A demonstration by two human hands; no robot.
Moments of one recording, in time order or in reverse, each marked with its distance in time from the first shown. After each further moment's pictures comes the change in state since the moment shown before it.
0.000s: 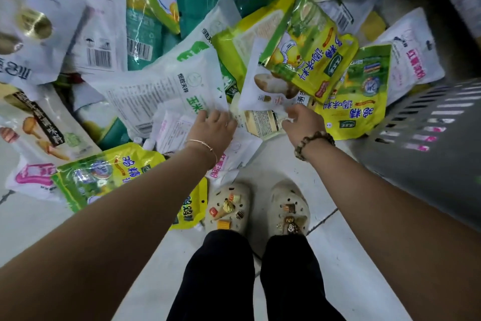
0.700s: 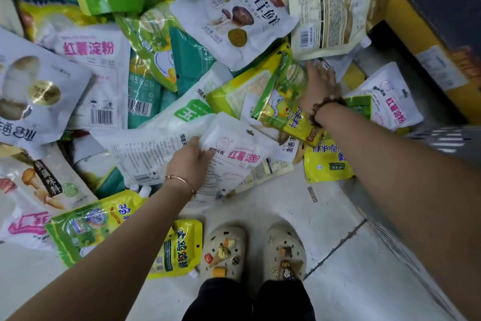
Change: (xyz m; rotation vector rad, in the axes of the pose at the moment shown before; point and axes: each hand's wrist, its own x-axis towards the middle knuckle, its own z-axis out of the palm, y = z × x) left_hand 0.005 -0.041 -0.029 -1.058 0.166 -0.503; right_hand 0.103 -0.054 -0.101 -0.298 0.146 -0.143
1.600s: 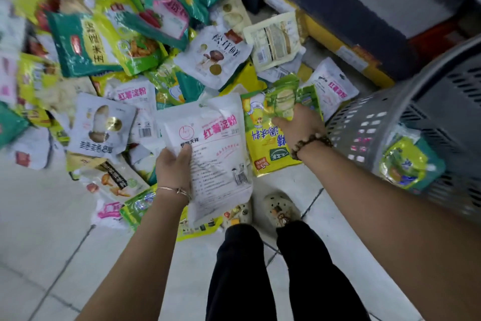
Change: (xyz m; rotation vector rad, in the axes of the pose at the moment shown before) left_hand -0.138 0.119 -0.140 -0.426 0.254 -0.289; right_hand -0.213 -0.021 -0.113 0.381 0.108 0.210
